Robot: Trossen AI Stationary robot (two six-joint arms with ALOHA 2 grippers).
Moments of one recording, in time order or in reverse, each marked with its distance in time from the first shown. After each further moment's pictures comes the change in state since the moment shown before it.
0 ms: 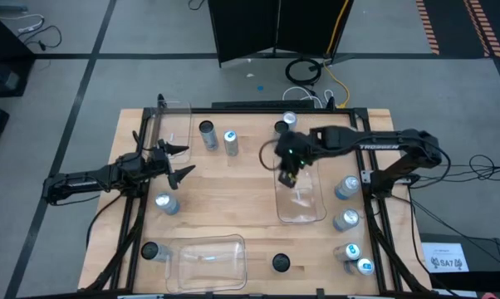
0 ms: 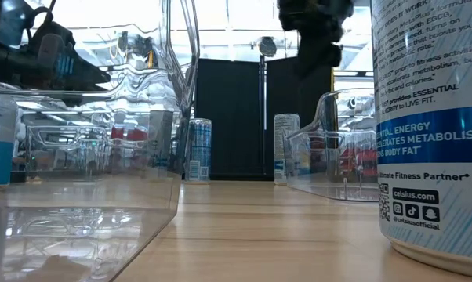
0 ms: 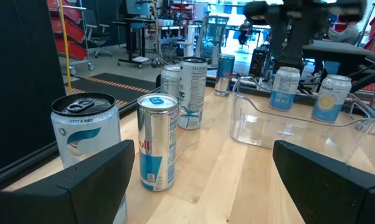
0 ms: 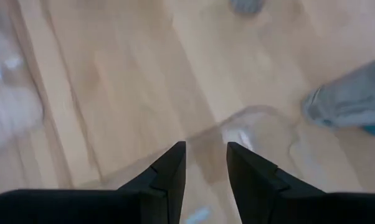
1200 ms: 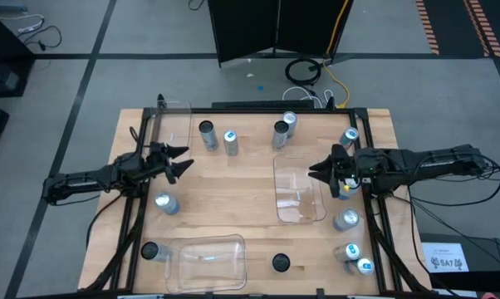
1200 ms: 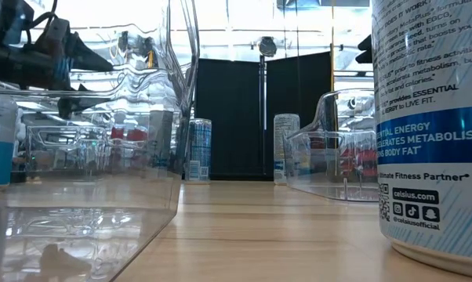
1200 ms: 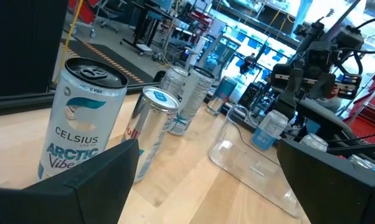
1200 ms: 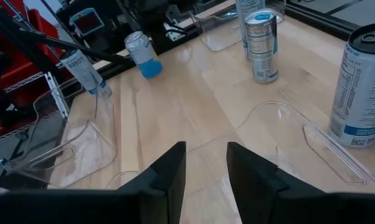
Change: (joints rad) left arm 0.000 0.000 -0.001 0.042 -0.039 -0.394; right arm 0.151 -0.860 -0.811 0.607 0.133 0.152
